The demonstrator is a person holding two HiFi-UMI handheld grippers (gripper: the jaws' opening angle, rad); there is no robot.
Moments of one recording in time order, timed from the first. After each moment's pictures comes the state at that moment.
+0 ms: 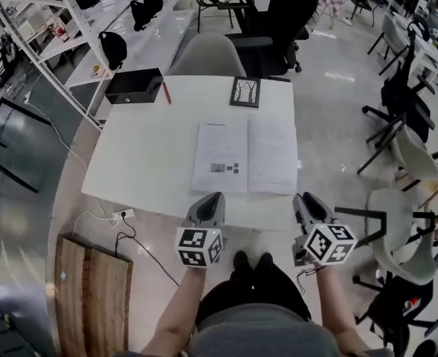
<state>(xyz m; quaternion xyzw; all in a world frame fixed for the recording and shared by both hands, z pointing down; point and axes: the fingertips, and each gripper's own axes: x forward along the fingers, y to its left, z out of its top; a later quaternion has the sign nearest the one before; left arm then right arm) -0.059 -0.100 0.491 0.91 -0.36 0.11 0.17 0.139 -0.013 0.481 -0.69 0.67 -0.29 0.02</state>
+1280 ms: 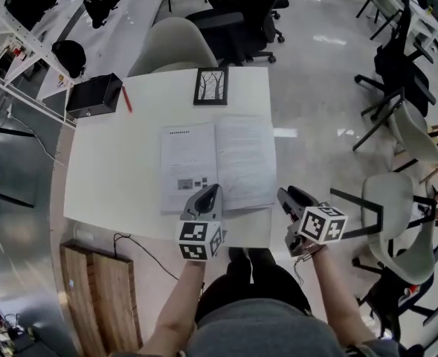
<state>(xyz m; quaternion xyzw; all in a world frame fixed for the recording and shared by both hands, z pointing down) 0.051 -0.147 0.535 0.91 -0.33 0.19 0.18 0.212 -0.058 0.573 -0.63 0.64 -0.44 0.03</state>
